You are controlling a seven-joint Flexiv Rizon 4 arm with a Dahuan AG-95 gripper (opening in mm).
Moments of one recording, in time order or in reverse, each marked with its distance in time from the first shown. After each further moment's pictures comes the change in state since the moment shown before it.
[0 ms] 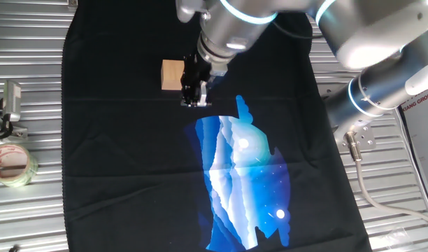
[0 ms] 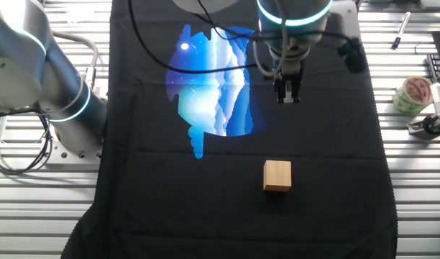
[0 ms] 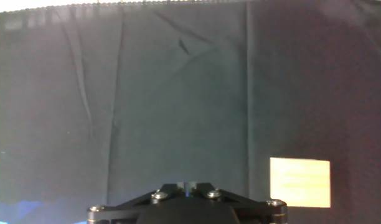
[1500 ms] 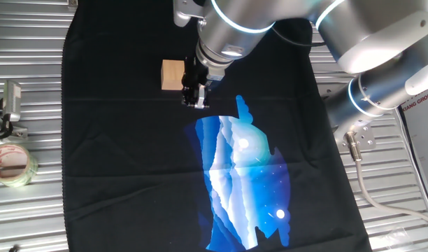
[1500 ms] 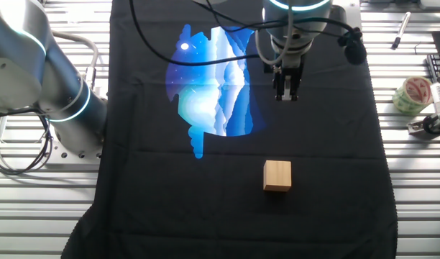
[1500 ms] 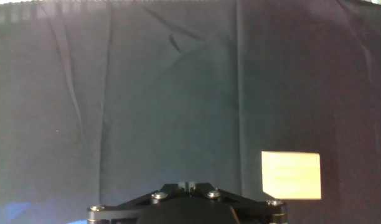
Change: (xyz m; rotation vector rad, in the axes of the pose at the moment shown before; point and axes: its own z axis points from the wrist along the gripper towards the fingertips) arm 0.000 0.000 0.000 0.004 0.028 0.081
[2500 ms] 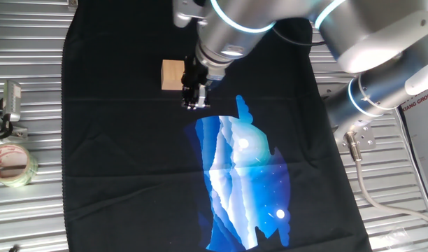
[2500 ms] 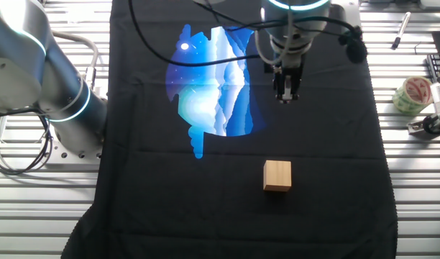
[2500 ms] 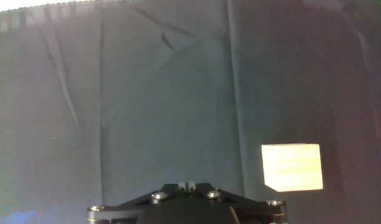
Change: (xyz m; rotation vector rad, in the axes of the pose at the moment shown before) arm -0.004 0.001 0.002 -0.016 0.003 -0.036
